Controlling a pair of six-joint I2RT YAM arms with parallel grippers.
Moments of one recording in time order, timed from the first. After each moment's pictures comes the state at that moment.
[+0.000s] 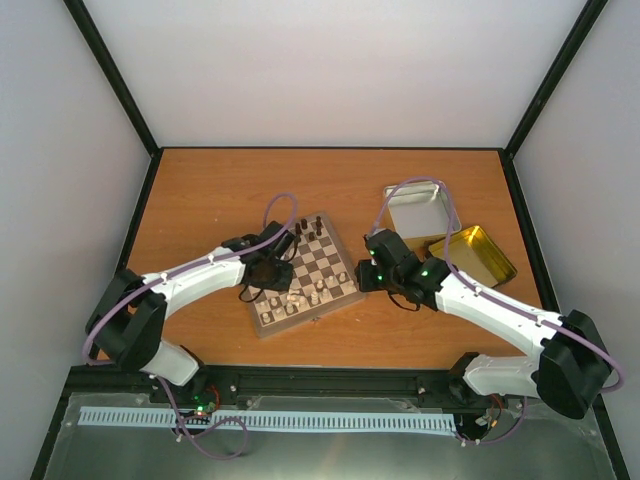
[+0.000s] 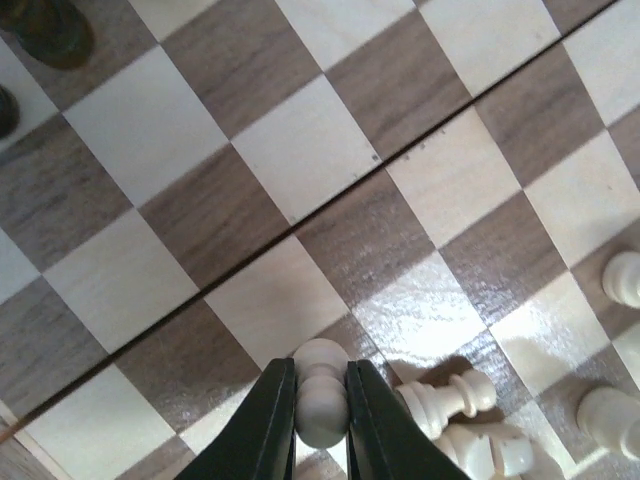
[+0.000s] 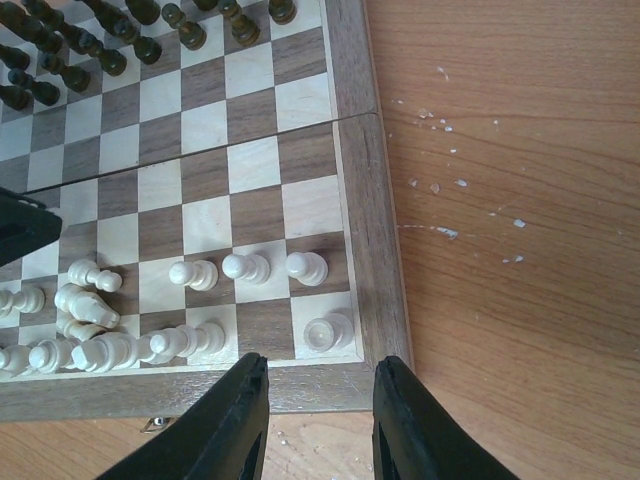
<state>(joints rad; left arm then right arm) -0.66 1.49 0.90 -0.64 -0.07 -0.47 0.77 1.21 0.81 -0.47 0.07 0.56</state>
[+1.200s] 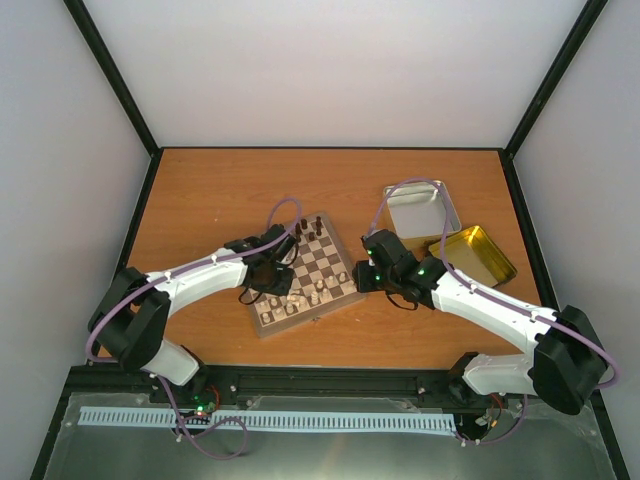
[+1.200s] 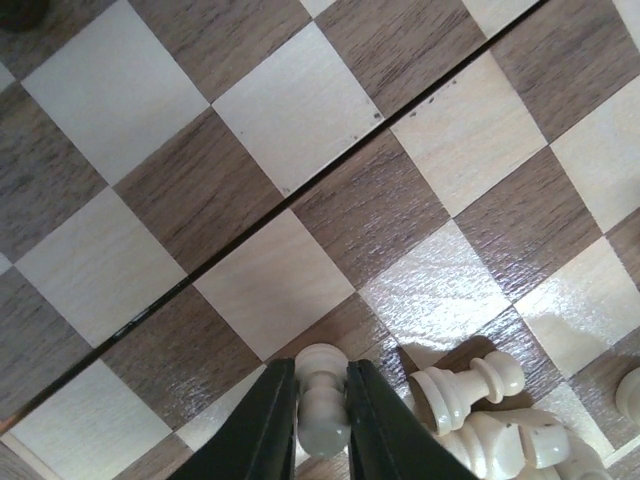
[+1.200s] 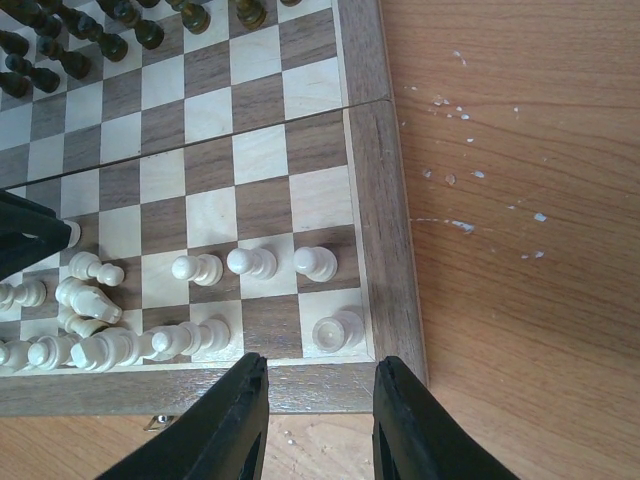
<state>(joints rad) -0.67 1.50 0.89 -0.66 -0.05 -0.43 0.77 1.25 0.81 -0.46 0.04 0.57</state>
